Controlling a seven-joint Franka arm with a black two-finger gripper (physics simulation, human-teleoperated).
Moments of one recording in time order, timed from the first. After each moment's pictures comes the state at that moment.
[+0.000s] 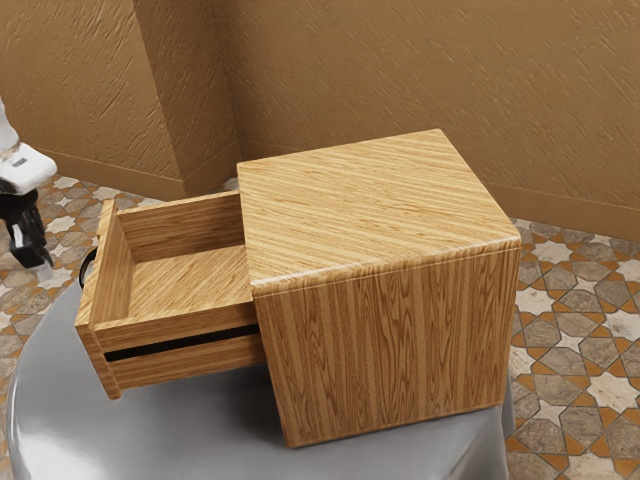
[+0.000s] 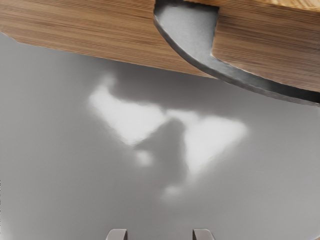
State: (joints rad) arm -0.97 -1.04 0.95 -2.25 0.77 1.52 0.43
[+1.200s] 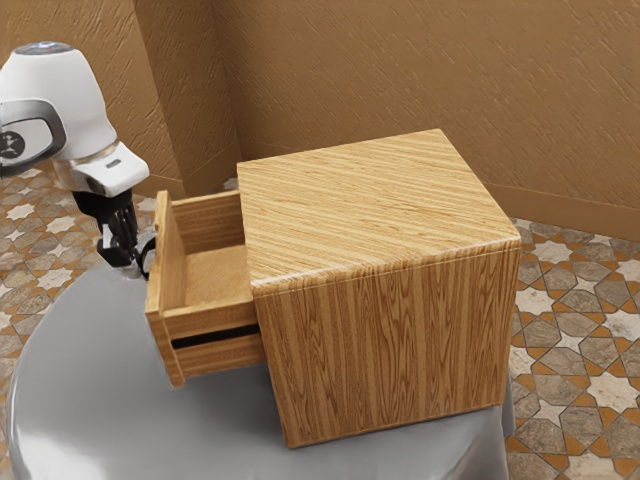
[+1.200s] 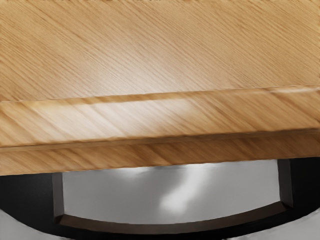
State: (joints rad) arm -1.08 -0.71 0.94 -2.22 0.53 1.75 0.58
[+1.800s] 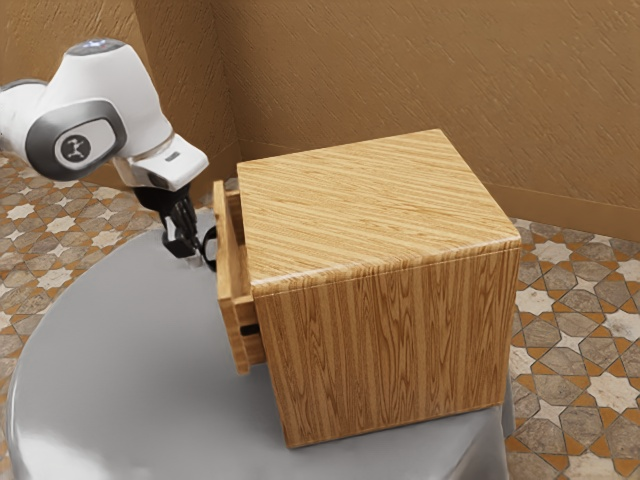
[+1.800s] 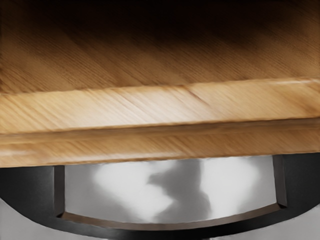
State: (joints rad) arm -1.09 -0.47 0.91 -2.17 0.34 1.99 0.61
